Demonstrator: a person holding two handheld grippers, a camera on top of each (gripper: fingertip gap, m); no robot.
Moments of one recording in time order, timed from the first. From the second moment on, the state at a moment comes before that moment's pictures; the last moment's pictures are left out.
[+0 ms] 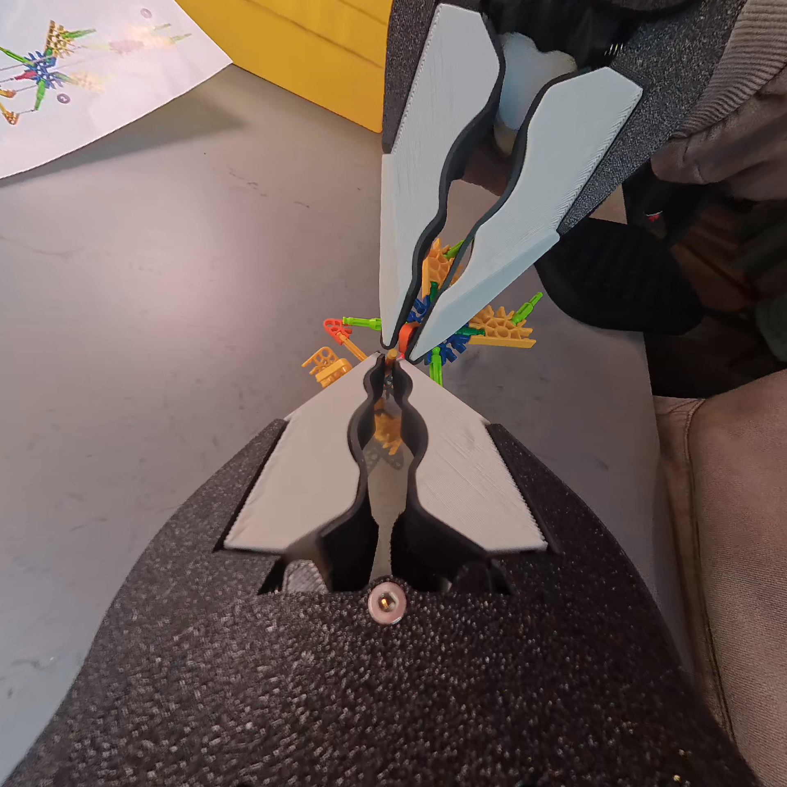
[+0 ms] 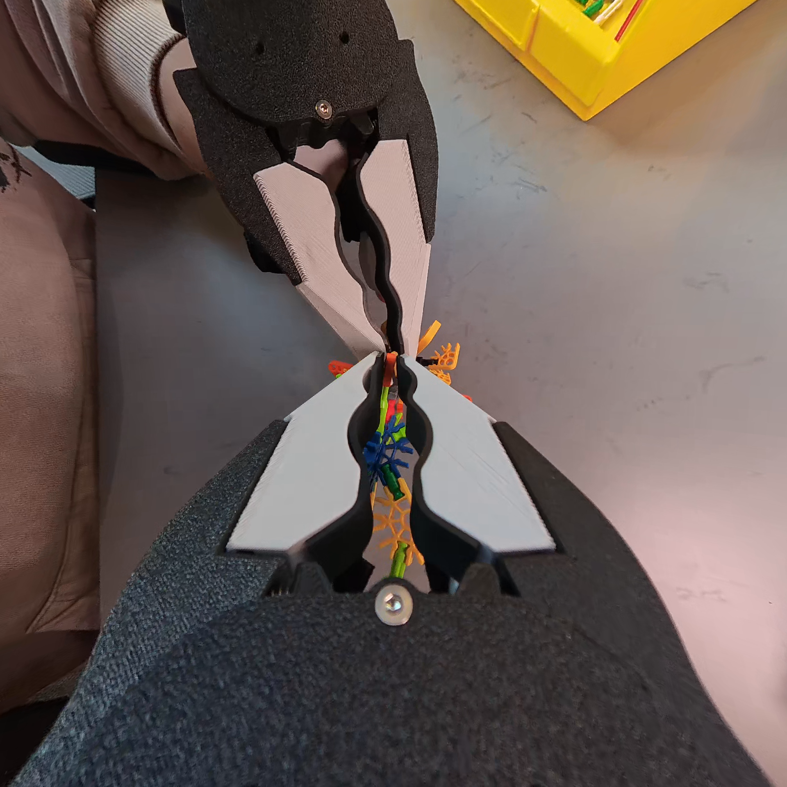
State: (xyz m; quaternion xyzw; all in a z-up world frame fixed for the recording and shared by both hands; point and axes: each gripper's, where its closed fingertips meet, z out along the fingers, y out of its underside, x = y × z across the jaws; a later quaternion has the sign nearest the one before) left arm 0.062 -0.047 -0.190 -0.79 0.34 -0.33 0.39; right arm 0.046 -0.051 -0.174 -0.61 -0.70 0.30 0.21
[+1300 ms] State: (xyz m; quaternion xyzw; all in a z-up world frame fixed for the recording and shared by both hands) left arm -0.035 -0.018 -0.165 -0.77 0.22 -0.49 0.34; right arm 0.051 0.024 -0.186 -0.49 -0.75 0.09 0.44
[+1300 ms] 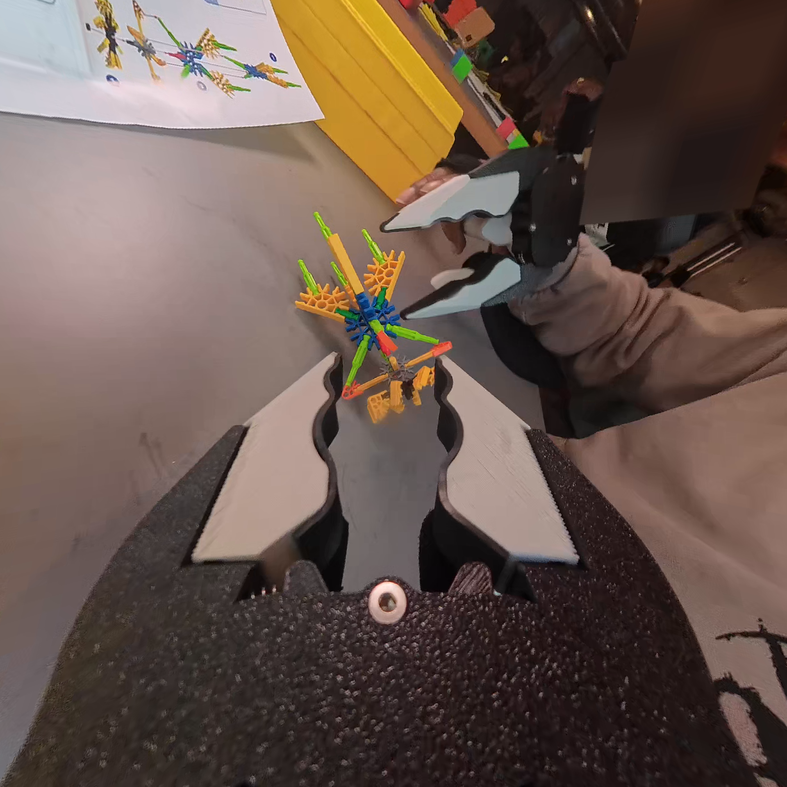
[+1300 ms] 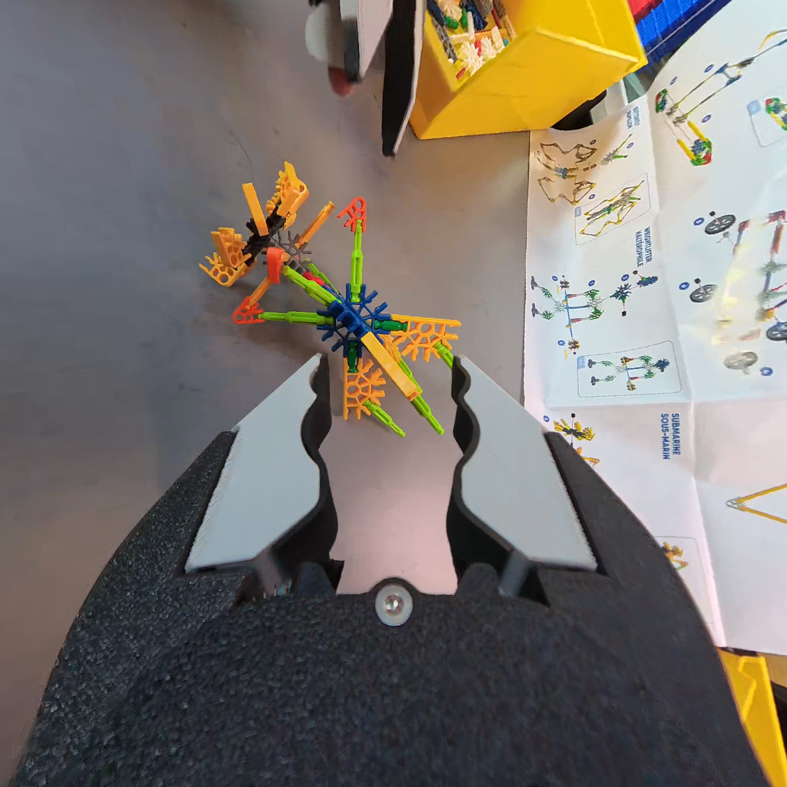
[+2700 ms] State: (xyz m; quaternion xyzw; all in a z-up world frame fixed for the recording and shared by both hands) left arm -0.016 0.005 -0.213 -0.83 0.28 -0.30 0.39; right arm 0.038 0.086 -0.134 -0.70 -0.54 0.38 0.25
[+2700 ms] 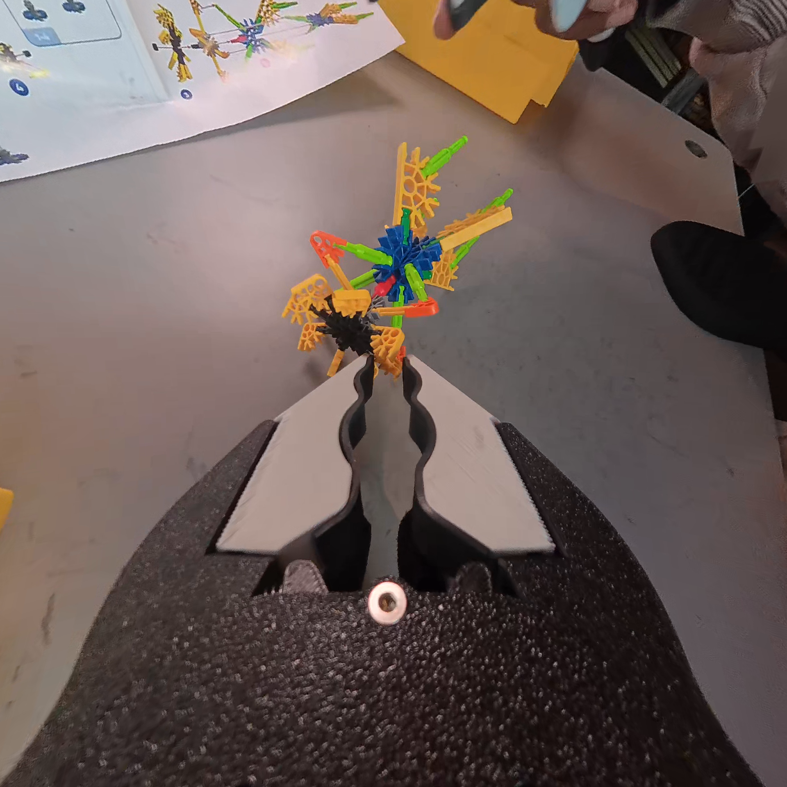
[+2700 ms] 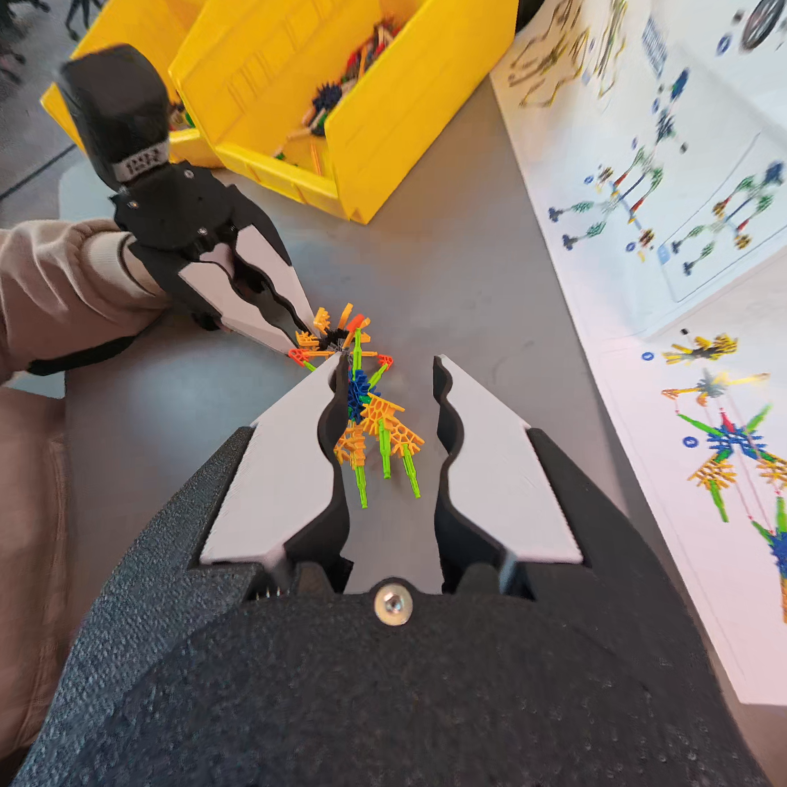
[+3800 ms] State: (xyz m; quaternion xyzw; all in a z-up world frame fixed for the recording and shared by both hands) left arm -0.017 0.049 -0.199 -0.83 0.20 -0.29 0.44; right arm 0.077 0.101 -0.176 -0.65 -0.63 0.26 0.33
